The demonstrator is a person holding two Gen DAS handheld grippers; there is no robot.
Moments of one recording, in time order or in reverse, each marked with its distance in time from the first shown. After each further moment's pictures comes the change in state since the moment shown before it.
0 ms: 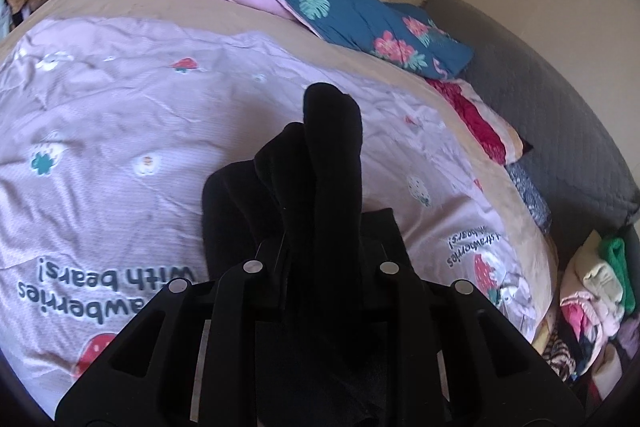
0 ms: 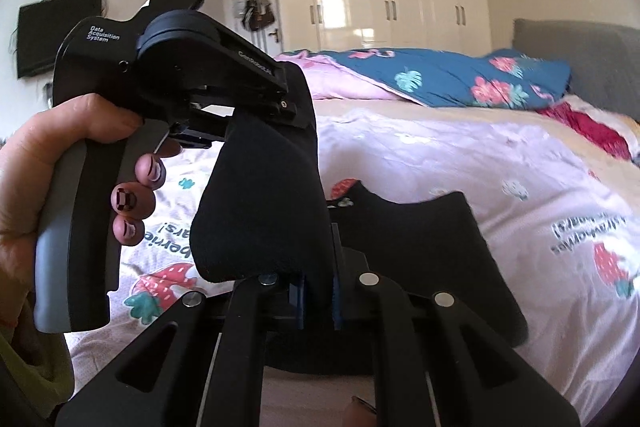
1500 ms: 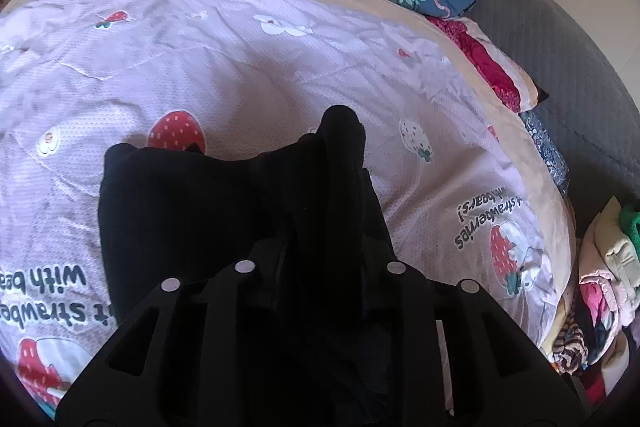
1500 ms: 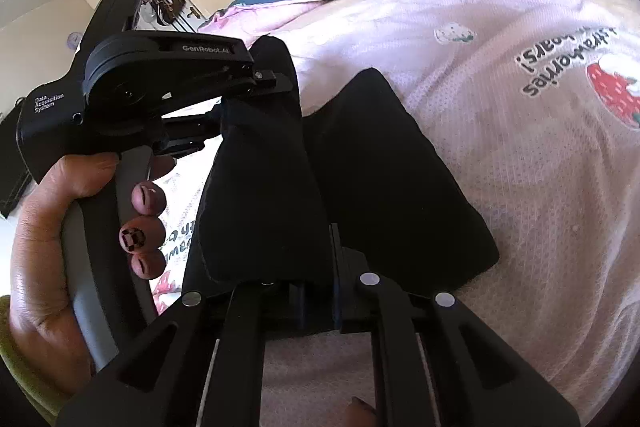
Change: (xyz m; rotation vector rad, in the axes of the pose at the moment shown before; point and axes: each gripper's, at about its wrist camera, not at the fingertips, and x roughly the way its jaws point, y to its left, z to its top) left arm 0.114 -0.063 -0.012 0.052 0.194 0.033; right arm 0.026 -0.102 -0.027 0.504 0.285 0.048
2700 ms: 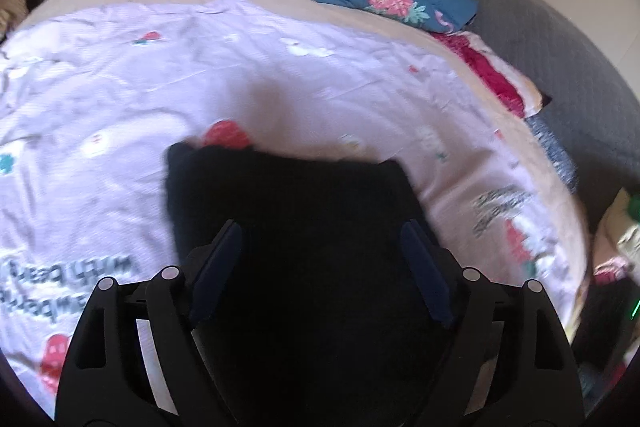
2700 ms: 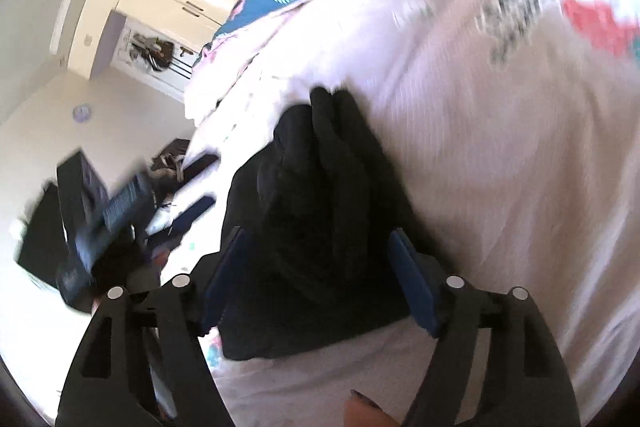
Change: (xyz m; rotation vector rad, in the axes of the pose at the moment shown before) left arm -0.041 0.031 -0.031 0.043 -0.103 0.066; right arm -0.038 -0.049 0.035 0.173 0.000 0.105
